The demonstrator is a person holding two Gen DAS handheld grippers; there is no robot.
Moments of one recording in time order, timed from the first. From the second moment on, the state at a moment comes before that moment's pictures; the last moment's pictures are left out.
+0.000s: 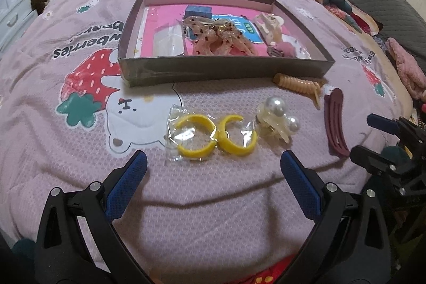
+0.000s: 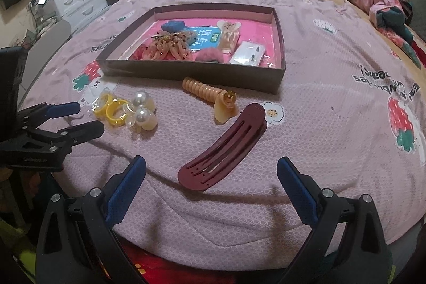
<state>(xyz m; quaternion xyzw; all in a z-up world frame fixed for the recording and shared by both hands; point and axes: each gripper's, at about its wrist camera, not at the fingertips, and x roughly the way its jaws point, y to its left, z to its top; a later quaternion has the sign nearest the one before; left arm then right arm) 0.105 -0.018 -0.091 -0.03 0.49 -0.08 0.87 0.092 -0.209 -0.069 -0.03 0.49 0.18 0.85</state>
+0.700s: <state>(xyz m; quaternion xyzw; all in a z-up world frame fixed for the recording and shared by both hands) 0.129 -0.025 -0.108 0.00 0.49 -0.08 0.87 0.130 -0.202 -0.104 0.01 0.52 0.15 0.84</state>
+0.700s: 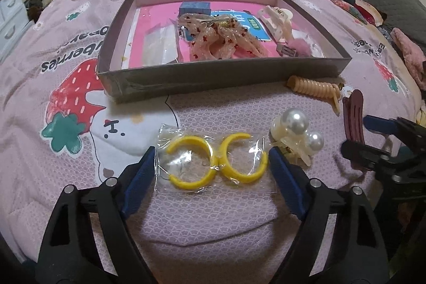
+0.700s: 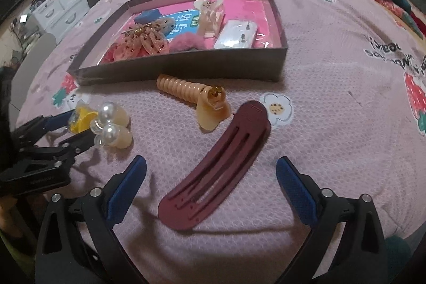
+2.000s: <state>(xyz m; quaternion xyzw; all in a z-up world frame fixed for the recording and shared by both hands) 0.099 0.013 -0.042 -0.05 0.43 -0.07 0.90 0.100 -0.275 -0.033 0.03 0.42 0.13 0.89</state>
